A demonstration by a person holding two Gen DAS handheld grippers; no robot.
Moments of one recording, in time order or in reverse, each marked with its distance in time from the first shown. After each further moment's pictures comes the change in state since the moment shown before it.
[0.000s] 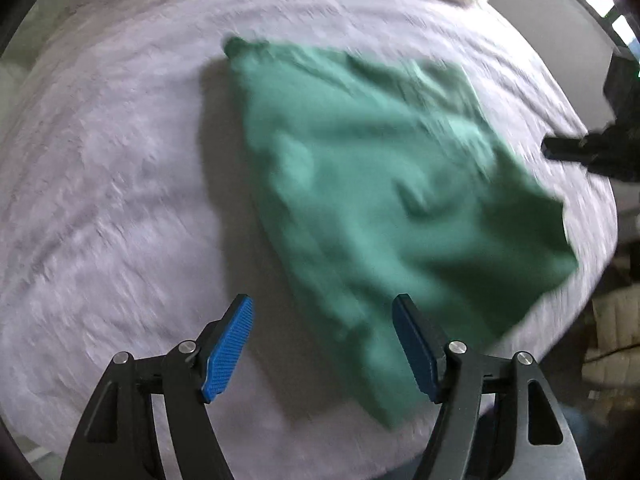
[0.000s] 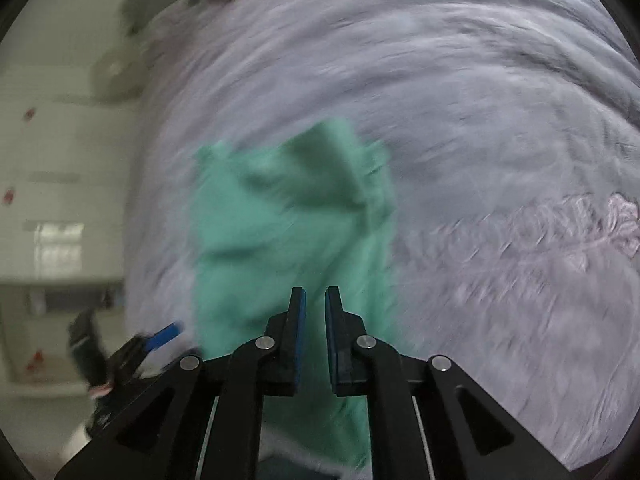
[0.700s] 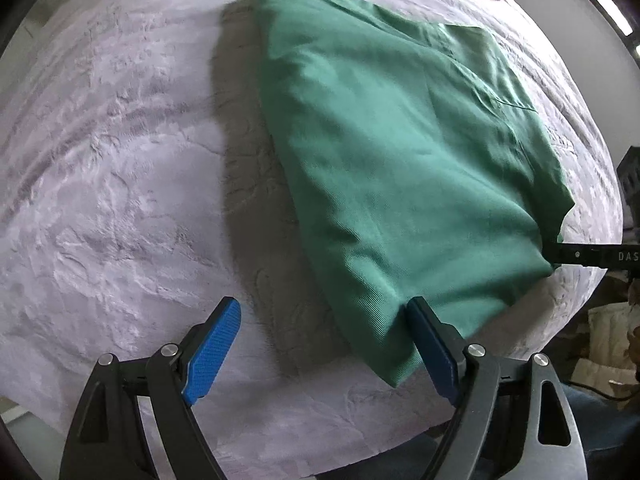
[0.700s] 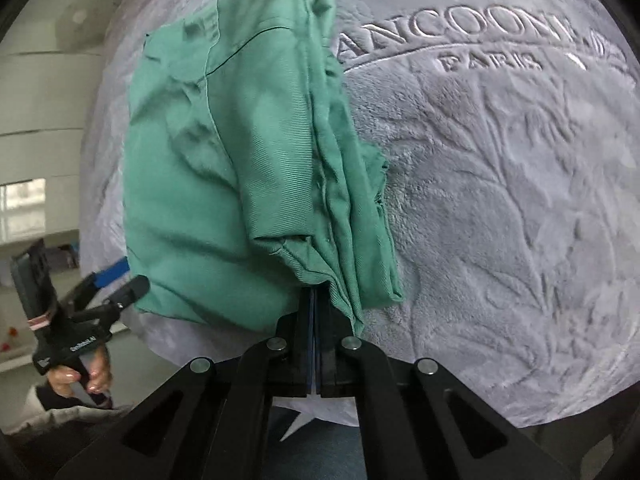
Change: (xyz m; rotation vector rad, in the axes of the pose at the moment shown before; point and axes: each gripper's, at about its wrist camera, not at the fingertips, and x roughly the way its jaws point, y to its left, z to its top) left arm 0.011 0.011 -0.047 -0.106 0.039 0.003; right arm 0.068 -0.010 -0.097 0.023 0.190 -0.177
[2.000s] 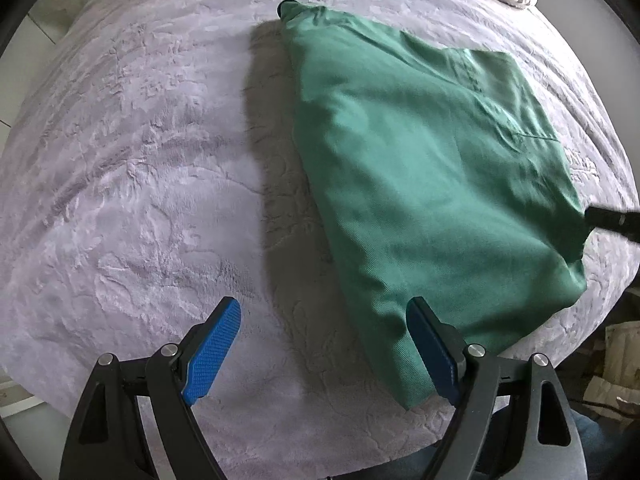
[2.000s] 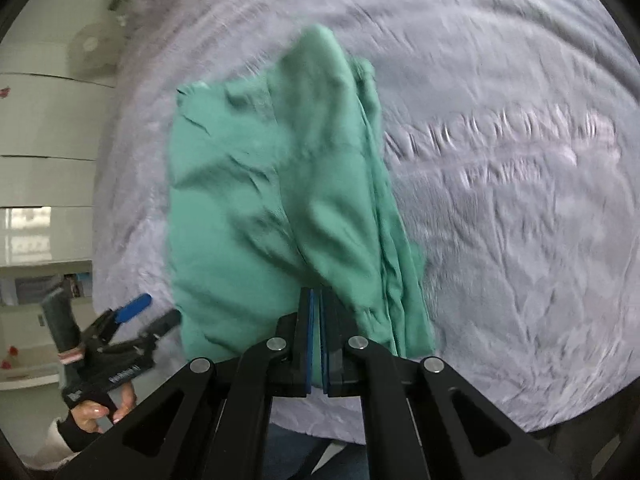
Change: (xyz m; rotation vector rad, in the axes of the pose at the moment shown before) left arm -0.011 0.006 0.036 -0.031 -0.007 0.103; right arm -0.031 0.053 0.049 0.011 -0.163 0.019
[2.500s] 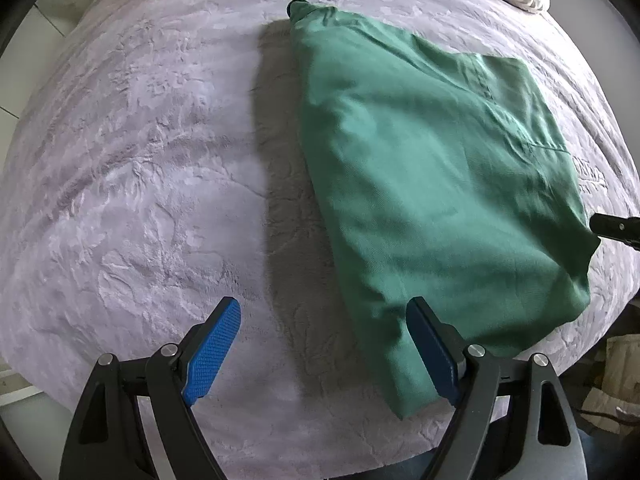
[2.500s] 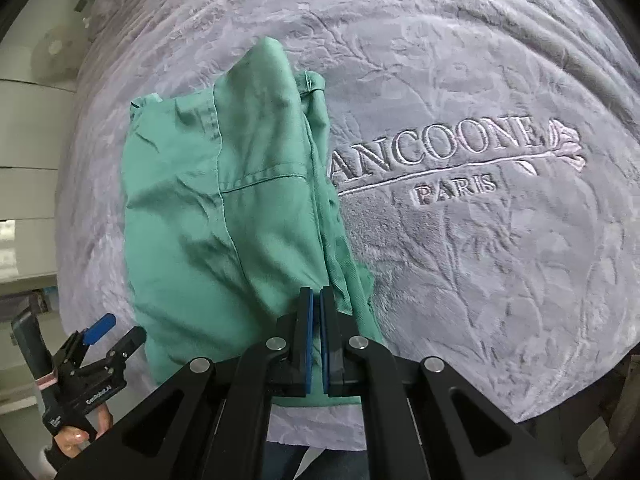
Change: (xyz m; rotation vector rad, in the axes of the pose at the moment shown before) left arm 0.001 -0.004 0.007 -0.036 -0.006 0.023; right arm 0.002 -0.007 0.013 0.049 0.016 -0.156
